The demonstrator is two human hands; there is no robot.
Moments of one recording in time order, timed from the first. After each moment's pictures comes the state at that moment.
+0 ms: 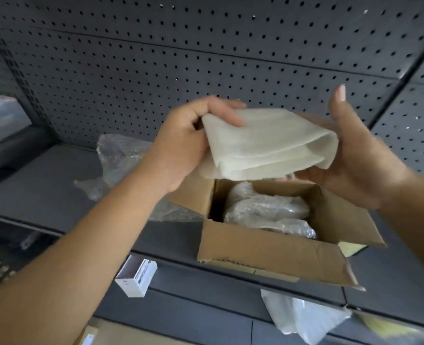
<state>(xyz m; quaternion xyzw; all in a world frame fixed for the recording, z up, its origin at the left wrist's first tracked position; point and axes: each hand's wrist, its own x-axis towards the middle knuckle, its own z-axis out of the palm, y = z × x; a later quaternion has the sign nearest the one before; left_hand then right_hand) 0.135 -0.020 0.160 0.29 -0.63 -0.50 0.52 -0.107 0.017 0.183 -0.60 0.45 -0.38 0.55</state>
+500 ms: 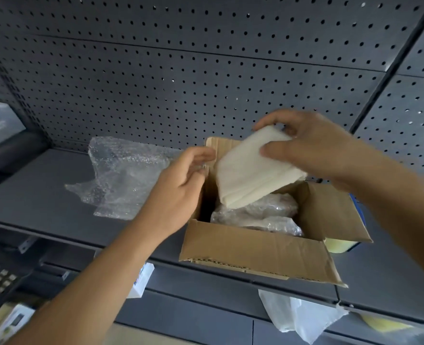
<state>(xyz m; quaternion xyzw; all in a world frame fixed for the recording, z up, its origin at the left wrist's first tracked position) 0.119 0.002 0.093 0.44 -0.71 -0.33 0.44 -0.102 0.009 0.194 -0.66 0.64 -0.27 0.27</state>
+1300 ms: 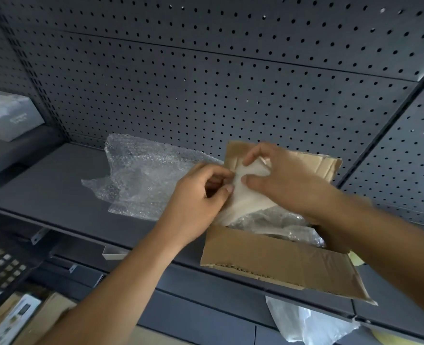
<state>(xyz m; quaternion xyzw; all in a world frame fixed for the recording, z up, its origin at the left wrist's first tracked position) 0.125 -0.002 0.075 0.48 -0.67 -0.34 0.45 -0.053 -0.005 0.139 -0.68 0.62 -0.26 0.28</state>
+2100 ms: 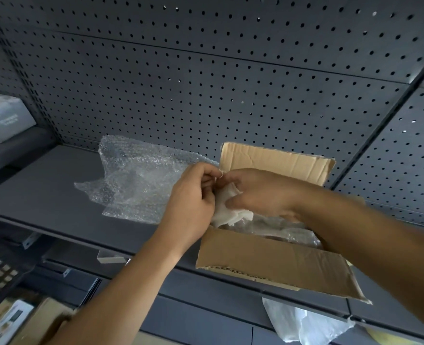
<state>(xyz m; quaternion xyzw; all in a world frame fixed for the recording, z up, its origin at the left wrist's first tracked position) 0.120 -0.007 0.065 0.50 -0.66 -0.32 0.47 -0.035 -0.018 0.137 -0.74 0.57 -0.04 0.36</state>
